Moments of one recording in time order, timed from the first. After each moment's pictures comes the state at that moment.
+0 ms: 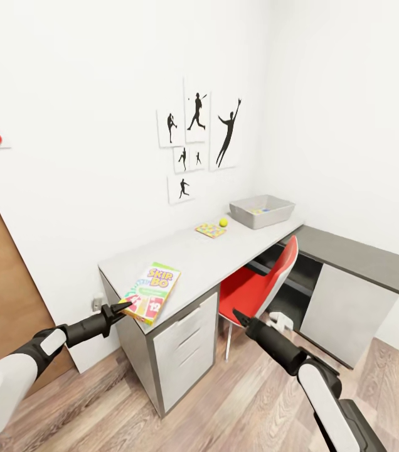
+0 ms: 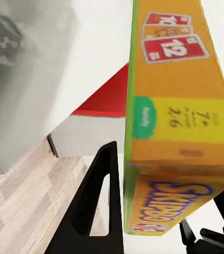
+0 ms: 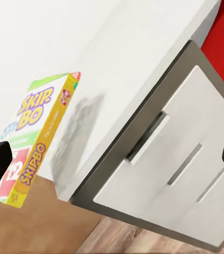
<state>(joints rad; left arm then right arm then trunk) -0.91 0.27 0.22 -0.12 0.48 0.67 -0.96 -0.26 -0.07 0.13 -1.49 -0.88 0.47 0.00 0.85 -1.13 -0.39</state>
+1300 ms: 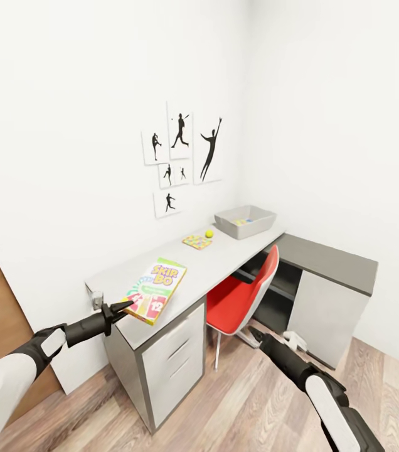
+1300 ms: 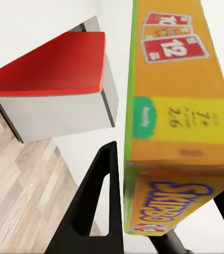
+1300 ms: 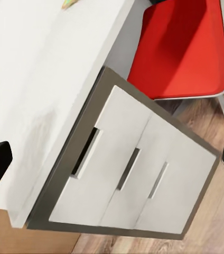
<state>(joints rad) -0.91 0.28 0.15 -0.12 0.48 0.69 -1.11 -0.26 -0.08 0.06 -1.26 -0.89 0.40 0.00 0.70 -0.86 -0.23</state>
